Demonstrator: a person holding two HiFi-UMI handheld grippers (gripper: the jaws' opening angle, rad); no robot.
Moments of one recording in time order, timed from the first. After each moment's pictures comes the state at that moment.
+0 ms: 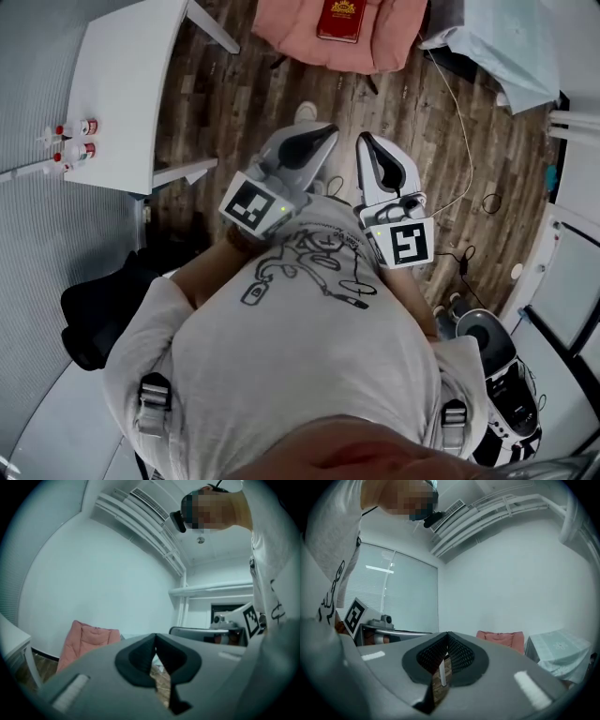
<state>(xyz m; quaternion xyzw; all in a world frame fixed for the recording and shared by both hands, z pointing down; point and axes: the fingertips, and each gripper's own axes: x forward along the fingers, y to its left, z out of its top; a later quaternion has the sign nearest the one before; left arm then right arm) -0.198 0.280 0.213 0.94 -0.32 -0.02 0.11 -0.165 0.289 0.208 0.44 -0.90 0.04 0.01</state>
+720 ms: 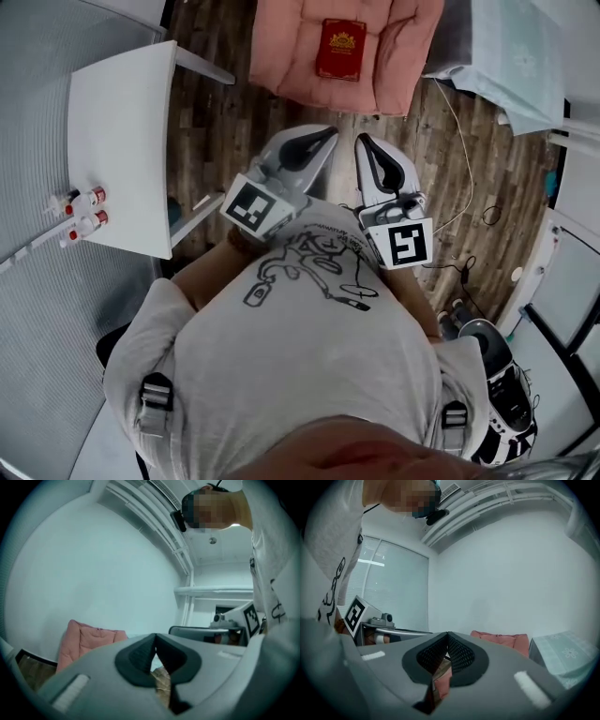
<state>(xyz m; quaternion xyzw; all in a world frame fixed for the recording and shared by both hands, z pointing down) -0.233 0.017 0.231 0.95 -0.30 -0.02 0.14 -0.204 0.026 0.218 0.46 -0.88 0.06 0.02</state>
